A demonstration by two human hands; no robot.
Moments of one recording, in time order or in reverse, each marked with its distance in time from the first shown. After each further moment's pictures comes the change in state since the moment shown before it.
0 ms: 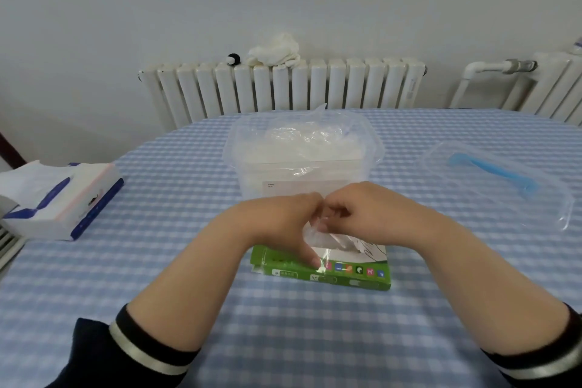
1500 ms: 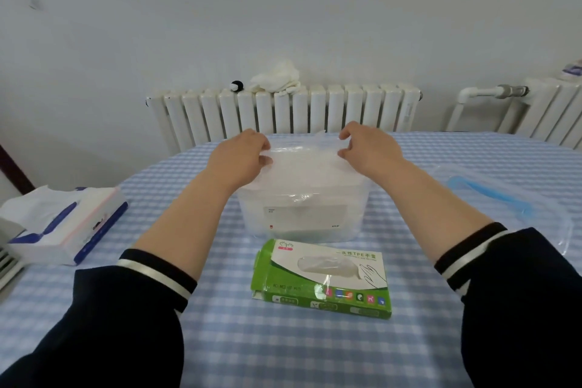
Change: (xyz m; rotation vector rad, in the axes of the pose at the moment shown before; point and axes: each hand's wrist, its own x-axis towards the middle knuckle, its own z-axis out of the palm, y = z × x) left_hand 0.046 -0.075 -0.080 0.165 0.657 -0.251; right_hand 0.100 0.055 -0.059 -0.149 0.516 0.263
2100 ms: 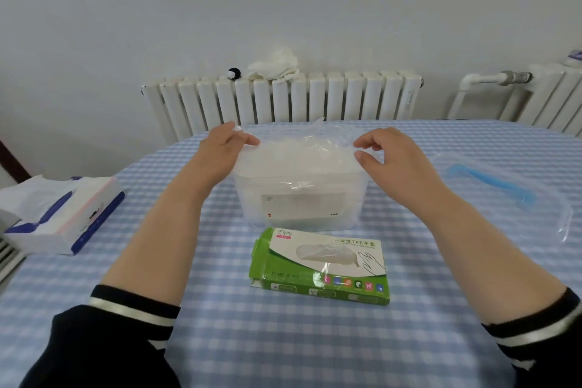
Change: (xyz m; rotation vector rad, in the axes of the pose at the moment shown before) left_hand -0.033 -0.012 -0.002 -0.766 0.057 -0.246; right_hand -0.071 0.020 -0.008 0.309 0.153 -0.105
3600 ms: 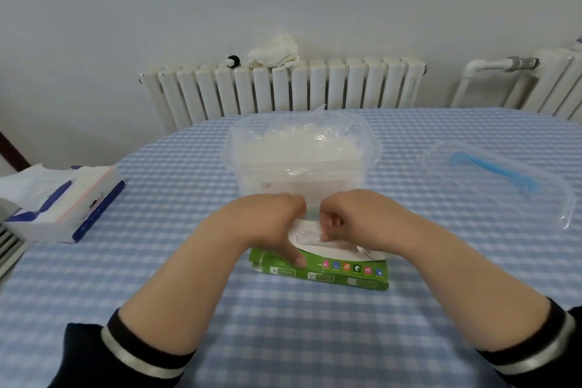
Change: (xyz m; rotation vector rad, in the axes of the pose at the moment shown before) left_hand -0.081 0.025 0.049 0.895 -0.718 0.200; right_hand -0.051 -0.041 0.024 -0.262 -0.672 -0.140
